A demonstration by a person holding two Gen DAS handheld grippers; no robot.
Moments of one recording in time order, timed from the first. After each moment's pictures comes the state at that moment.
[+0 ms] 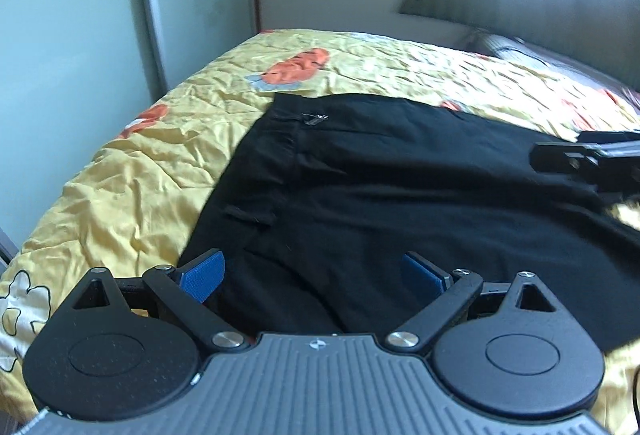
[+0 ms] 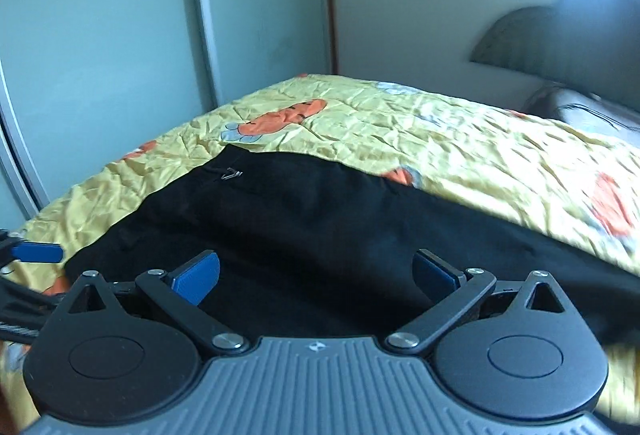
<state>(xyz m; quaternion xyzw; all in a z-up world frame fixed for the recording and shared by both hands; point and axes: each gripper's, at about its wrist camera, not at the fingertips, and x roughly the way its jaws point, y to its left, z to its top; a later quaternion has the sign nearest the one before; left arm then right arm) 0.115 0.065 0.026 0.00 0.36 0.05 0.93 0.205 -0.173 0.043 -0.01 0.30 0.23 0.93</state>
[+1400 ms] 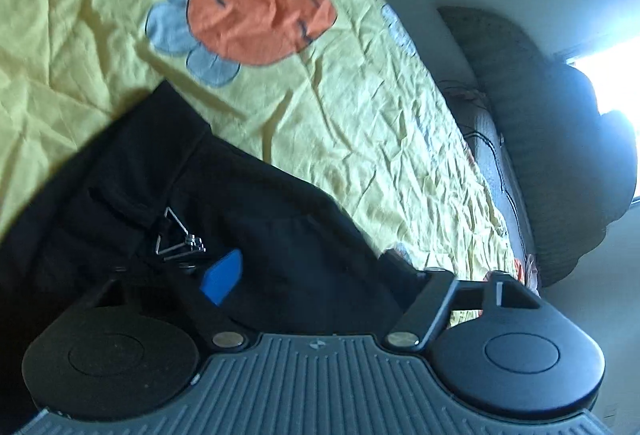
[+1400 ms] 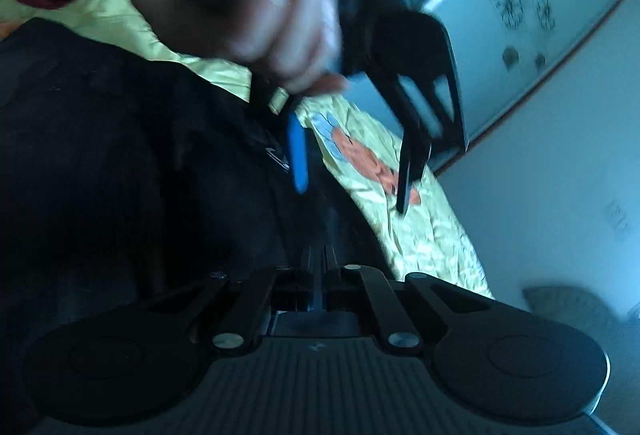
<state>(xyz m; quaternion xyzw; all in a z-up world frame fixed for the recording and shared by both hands) 0.394 0.122 -0.010 -0.40 0.48 -0.04 0.78 0.245 -0.072 -0.031 -0.43 0.09 0.35 0.83</state>
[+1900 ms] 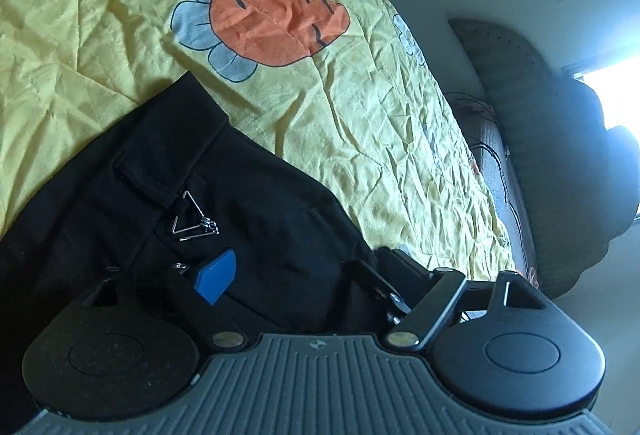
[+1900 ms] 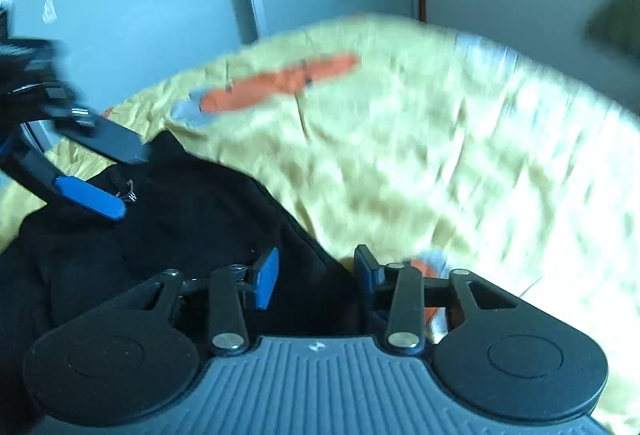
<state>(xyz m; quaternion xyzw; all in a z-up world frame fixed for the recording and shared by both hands) 0.381 0.127 0.000 -0.41 0.47 -0.02 0.78 0.449 -0.156 -0.032 -0.04 0.36 0.39 0.85</state>
